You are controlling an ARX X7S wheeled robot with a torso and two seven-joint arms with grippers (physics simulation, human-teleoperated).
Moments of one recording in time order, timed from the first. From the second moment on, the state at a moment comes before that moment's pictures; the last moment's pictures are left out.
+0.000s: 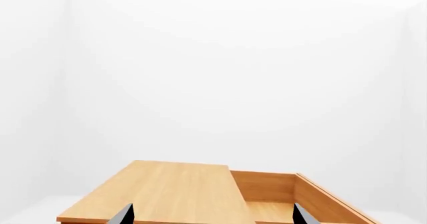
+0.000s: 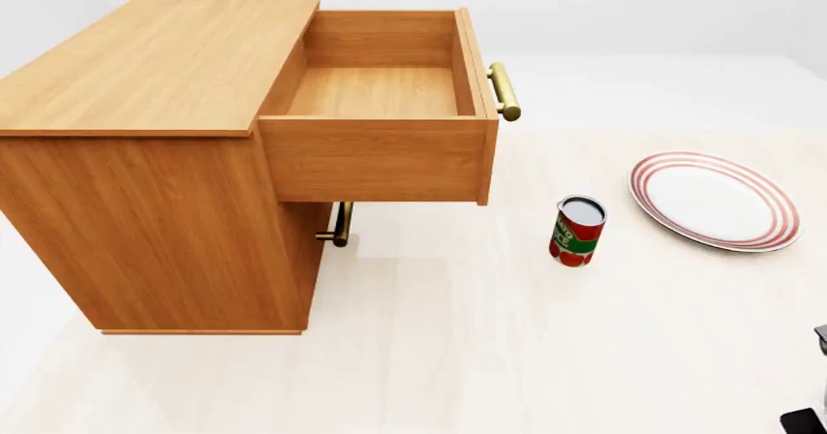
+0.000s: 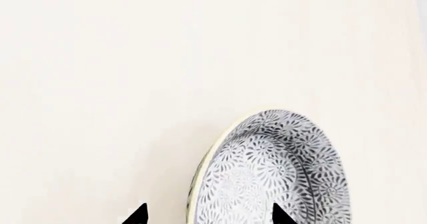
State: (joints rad) left arm -0.39 -0.94 -1.27 1.02 -2.61 -1.05 -1.23; right arm 0.34 1.26 -0.35 -0.10 1.00 1.13 0.28
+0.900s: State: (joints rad) left arm -0.41 -0.93 -1.28 1.01 -2.65 -1.07 -1.26; right arm 0.43 1.28 -0.35 -0.17 1.01 1.18 0.26
